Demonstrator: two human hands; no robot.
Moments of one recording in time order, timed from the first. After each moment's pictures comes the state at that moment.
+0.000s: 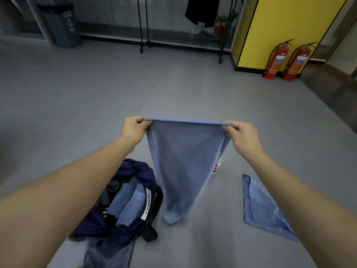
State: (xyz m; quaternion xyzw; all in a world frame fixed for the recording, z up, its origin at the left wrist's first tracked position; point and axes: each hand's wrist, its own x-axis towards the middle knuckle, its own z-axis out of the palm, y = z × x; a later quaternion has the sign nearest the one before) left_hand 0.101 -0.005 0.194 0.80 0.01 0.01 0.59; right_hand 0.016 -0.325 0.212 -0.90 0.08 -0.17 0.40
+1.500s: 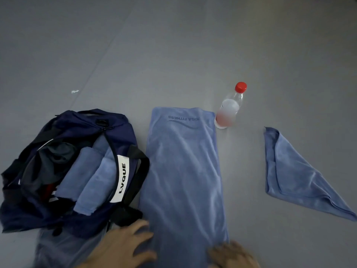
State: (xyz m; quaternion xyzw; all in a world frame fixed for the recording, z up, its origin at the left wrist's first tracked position) left_hand -0.096 0.025 -0.188 0.85 -0.36 -0.22 0.32; right_hand -0.197 -0.322 -0.192 -0.97 0.01 0.18 0.14
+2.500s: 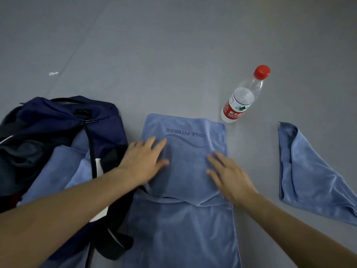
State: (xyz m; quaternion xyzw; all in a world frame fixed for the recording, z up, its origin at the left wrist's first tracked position) left_hand 0.119 -0.074 -0.200 0.95 -0.27 -0.16 -0.03; right_hand 0.017 -0.347 -0.216 -0.97 -0.01 0.18 0.12
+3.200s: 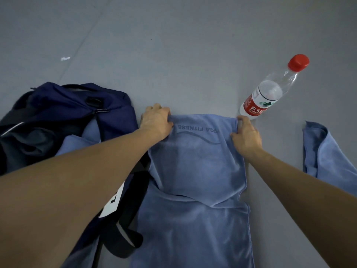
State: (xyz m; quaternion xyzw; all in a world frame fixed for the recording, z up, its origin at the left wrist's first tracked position) left_hand 0.210 -0.093 -0.230 0.98 -0.09 -0.14 0.13; right_hand 0.127 -0.355 -0.227 -0.91 0.27 0.10 0.30
